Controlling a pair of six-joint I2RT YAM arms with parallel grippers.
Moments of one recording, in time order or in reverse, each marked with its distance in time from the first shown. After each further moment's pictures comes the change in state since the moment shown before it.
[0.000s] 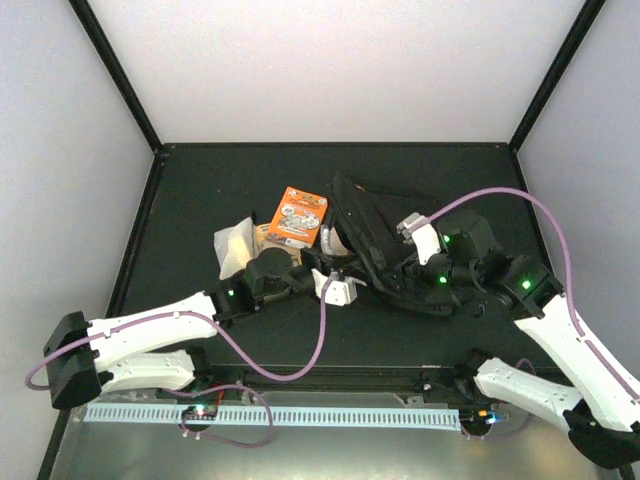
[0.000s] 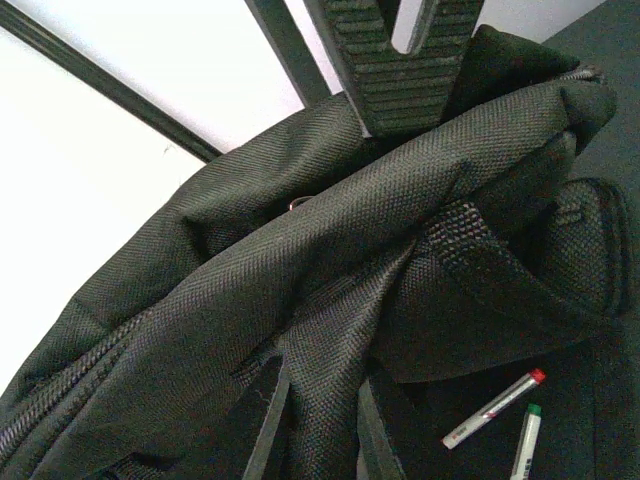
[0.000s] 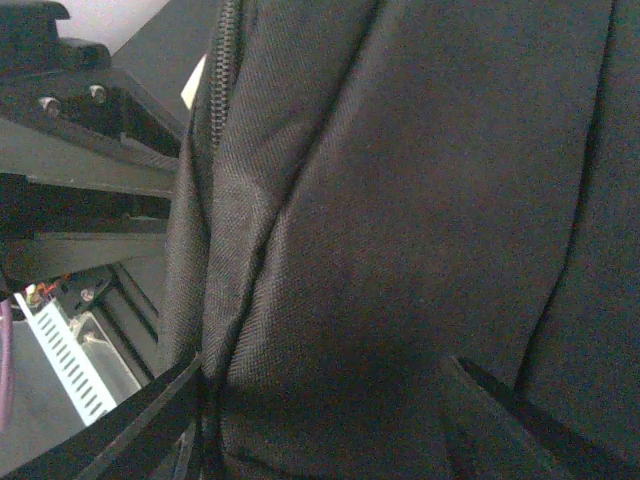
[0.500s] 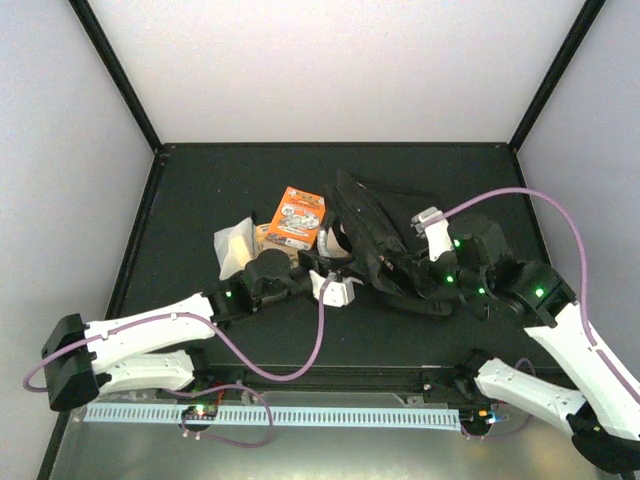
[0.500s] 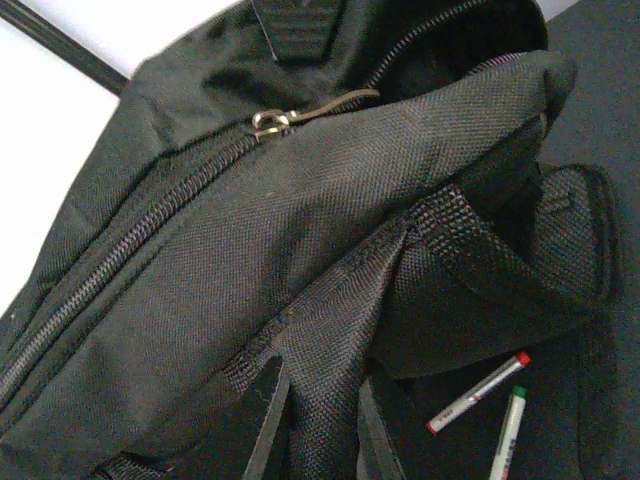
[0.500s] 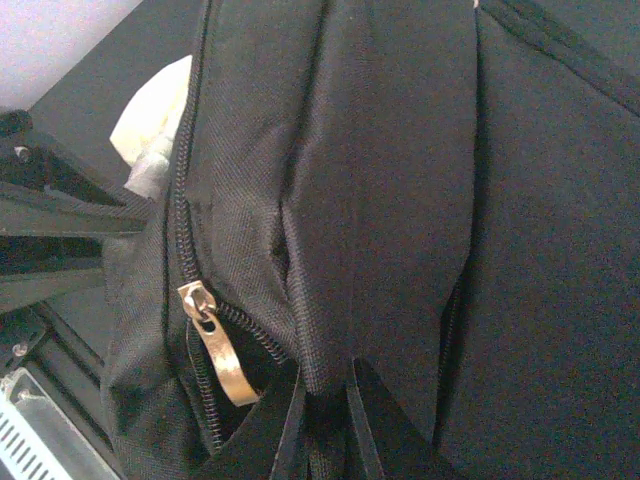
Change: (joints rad) left arm 0.003 -0.011 -0.006 -0.031 -0.004 -0.008; right arm 0.012 -0.032 0.022 -0.013 0.177 0.055
